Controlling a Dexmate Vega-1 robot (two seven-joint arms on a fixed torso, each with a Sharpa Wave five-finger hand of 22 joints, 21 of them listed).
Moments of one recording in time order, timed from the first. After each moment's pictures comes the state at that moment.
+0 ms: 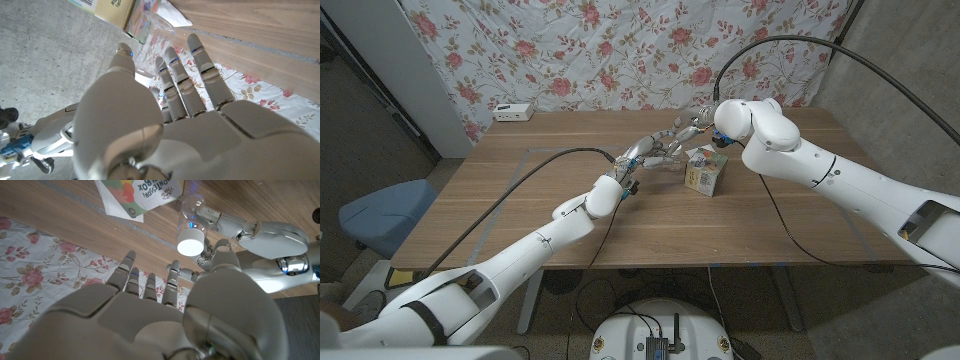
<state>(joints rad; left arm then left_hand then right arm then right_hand) 0.67 0.45 0.74 -1.38 0.21 -0.24 0.28 1.12 0.05 0.20 -0.13 0.20 0.25 0.07 0.18 0.17 0.91 -0.09 0.19 0.19 0.95 -0.13 0.17 0.16 0.87 0.06 0.24 0.17 -0.32 -0.73 -0.94 -2.04 -0.61 -0.72 0.70 0.70 0.02 0.19 -0.17 0.20 0.42 -0.03 0.26 0.24 0.06 0.09 0.20 0.20 0.05 0.20 0.20 0.19 0.28 0.15 0.19 0.17</state>
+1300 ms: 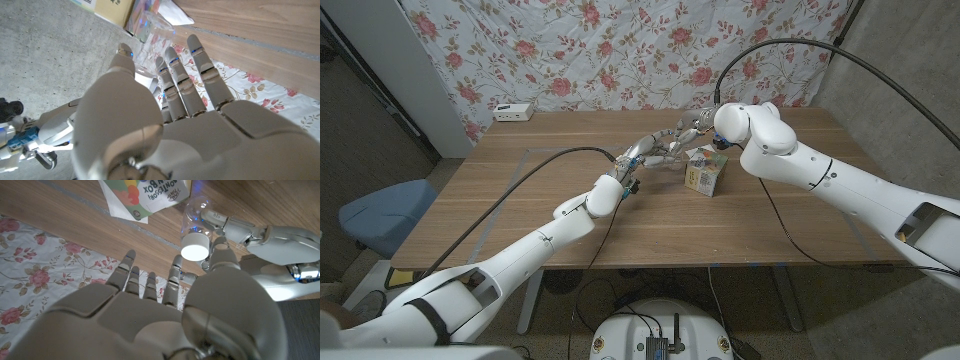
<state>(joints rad) 0.65 0.44 0.74 -1.35 0.21 -0.27 0.28 1.11 0.05 0.21 -0.13 0.20 0.25 0.06 0.18 0.17 0.92 -0.08 0.19 0.19 0.95 -0.13 0.17 0.16 0.86 0.06 0.23 0.17 -0.34 -0.72 -0.94 -2.02 -0.64 -0.72 0.67 0.74 0.02 0.22 -0.17 0.20 0.51 -0.05 0.31 0.25 0.08 0.08 0.20 0.20 0.08 0.18 0.20 0.19 0.30 0.14 0.19 0.17</state>
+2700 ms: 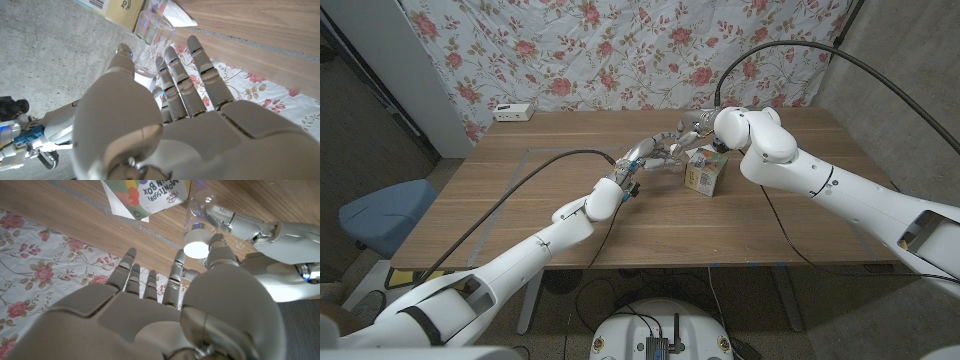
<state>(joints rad) 0.69 0.46 0.73 -1.41 0.22 -0.25 0.29 1.11 0.05 0.21 -0.13 0.20 0.26 0.05 0.18 0.17 0.92 -0.08 0.19 0.19 0.95 -0.14 0.17 0.16 0.86 0.05 0.22 0.17 -0.37 -0.73 -0.93 -2.06 -0.69 -0.74 0.67 0.78 0.02 0.25 -0.16 0.19 0.60 -0.07 0.35 0.27 0.11 0.08 0.20 0.20 0.11 0.17 0.21 0.19 0.32 0.13 0.19 0.17</state>
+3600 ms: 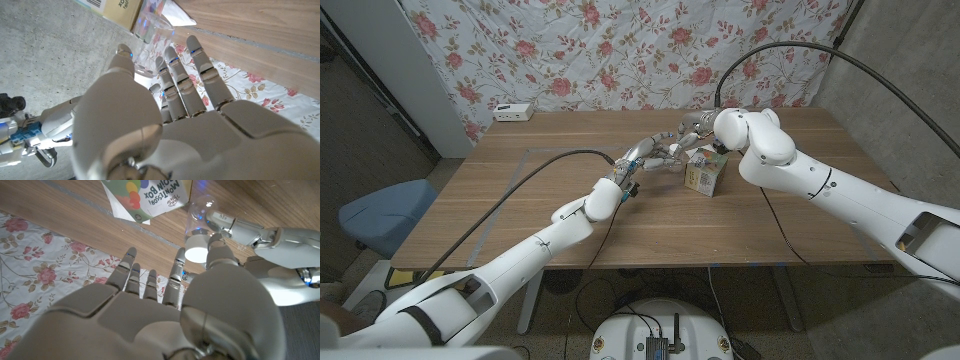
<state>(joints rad) 0.69 0.46 0.73 -1.39 0.22 -0.27 0.29 1.10 0.05 0.21 -0.13 0.20 0.26 0.05 0.18 0.17 0.92 -0.08 0.19 0.19 0.95 -0.14 0.17 0.16 0.86 0.05 0.22 0.17 -0.38 -0.72 -0.93 -2.05 -0.71 -0.75 0.67 0.78 0.01 0.26 -0.16 0.19 0.63 -0.08 0.38 0.28 0.12 0.08 0.20 0.20 0.11 0.16 0.21 0.19 0.33 0.13 0.19 0.17</state>
